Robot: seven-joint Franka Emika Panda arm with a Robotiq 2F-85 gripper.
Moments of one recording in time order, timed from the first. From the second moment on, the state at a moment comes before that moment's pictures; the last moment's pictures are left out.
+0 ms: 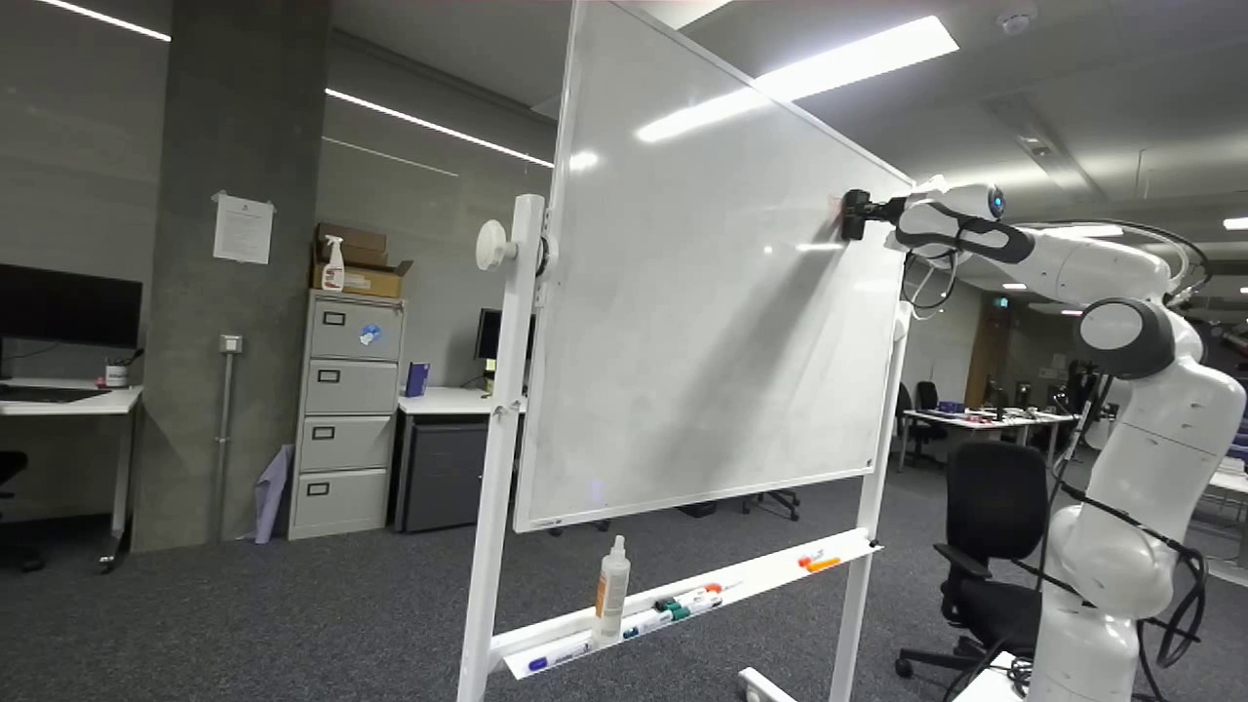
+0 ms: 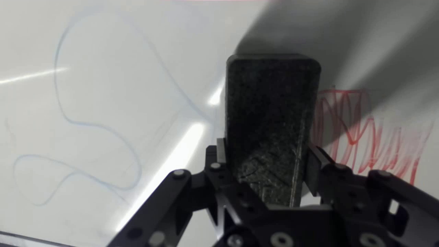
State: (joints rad) arm 0.36 -0.26 -0.60 -1.50 0.10 2.92 -0.25
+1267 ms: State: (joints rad) arm 0.62 -0.28 -0.60 -1.45 0.10 2.84 -0.50
